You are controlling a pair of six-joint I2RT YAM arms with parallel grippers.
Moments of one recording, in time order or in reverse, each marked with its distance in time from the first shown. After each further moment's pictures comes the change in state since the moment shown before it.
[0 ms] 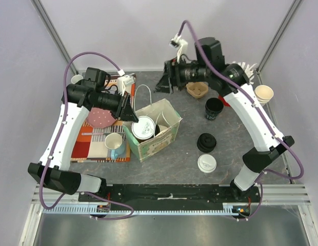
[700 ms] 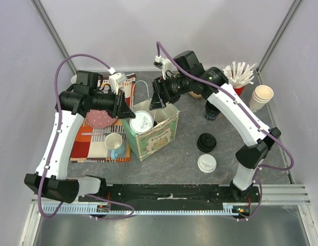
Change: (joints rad) left arm 0.055 -0.106 -0.087 0.161 -0.026 -0.119; right arm 0.113 0.089 -0.035 -0.206 0.124 -0.100
